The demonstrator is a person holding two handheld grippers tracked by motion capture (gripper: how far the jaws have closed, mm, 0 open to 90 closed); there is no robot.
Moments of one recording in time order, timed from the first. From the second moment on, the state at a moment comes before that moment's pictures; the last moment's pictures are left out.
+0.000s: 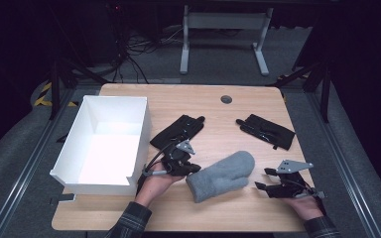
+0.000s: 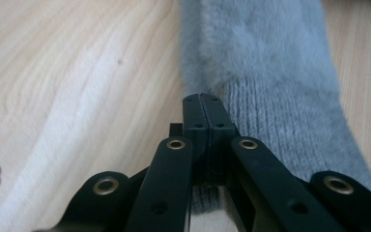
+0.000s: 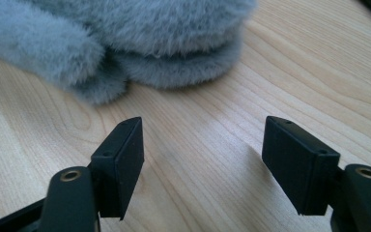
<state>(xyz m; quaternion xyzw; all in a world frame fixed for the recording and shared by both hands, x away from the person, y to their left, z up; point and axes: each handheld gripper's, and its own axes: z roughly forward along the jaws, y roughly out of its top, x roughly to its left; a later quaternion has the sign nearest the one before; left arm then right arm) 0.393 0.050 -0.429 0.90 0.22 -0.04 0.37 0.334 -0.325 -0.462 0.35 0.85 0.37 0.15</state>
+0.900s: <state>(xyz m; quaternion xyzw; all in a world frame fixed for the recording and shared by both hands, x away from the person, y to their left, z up) 0.376 0.049 -0.409 0.88 0.25 -0.01 0.39 0.333 -0.322 -0.469 0.33 0.85 0.37 0.16</state>
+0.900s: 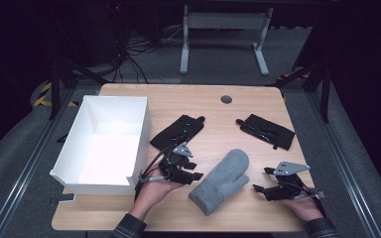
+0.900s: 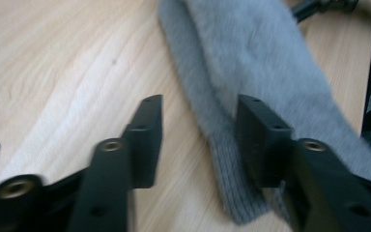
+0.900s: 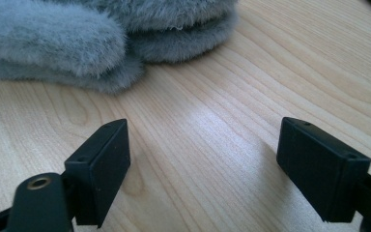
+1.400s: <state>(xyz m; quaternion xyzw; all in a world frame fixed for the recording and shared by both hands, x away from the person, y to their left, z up) 0.388 0.002 -0.403 0.89 0.23 0.00 0.40 0.334 -0.321 -0.469 0.33 0.85 0.37 0.16</state>
